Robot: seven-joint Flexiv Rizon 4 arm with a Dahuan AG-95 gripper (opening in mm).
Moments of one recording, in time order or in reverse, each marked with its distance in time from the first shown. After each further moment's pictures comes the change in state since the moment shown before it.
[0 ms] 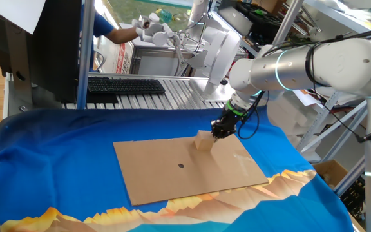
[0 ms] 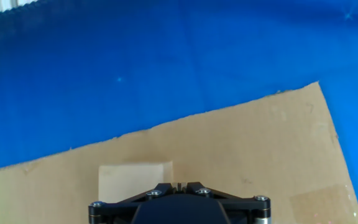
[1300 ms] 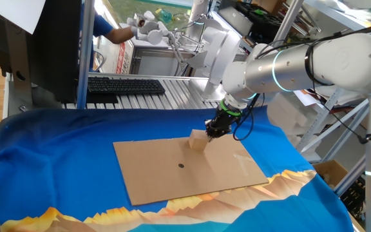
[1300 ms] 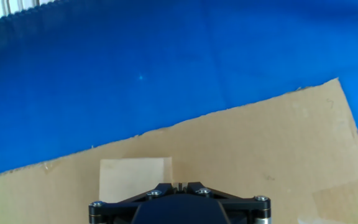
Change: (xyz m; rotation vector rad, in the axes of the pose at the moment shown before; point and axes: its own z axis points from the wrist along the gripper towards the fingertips) arm -0.007 0.023 -0.001 0.004 -0.009 0.015
